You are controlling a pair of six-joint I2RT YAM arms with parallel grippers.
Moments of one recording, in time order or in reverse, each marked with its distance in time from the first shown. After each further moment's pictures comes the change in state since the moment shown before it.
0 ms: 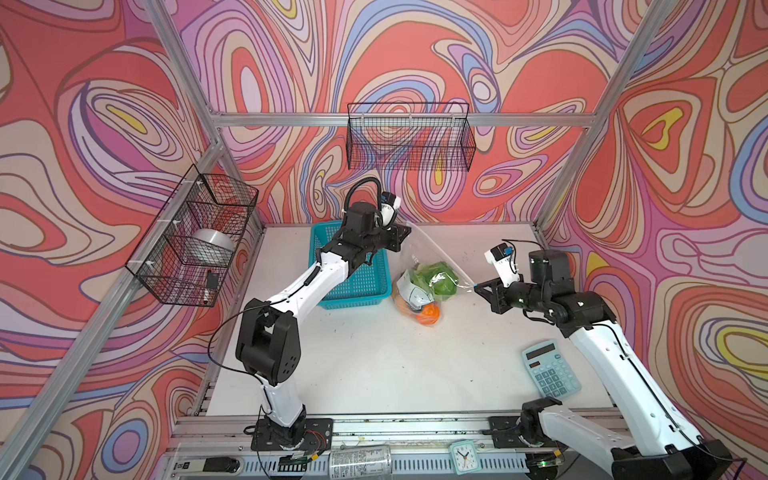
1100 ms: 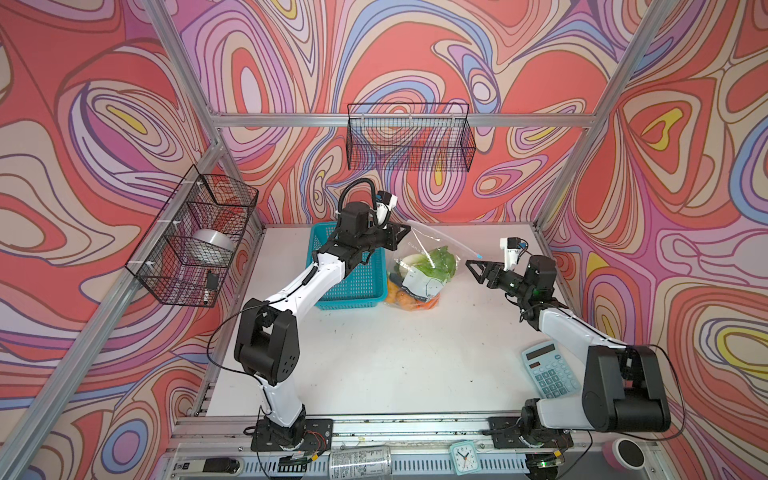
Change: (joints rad) left arm 0.020 -0.005 -0.032 0.079 0.118 -0.040; right arm -0.225 0.413 -0.394 1.312 -0.308 0.575
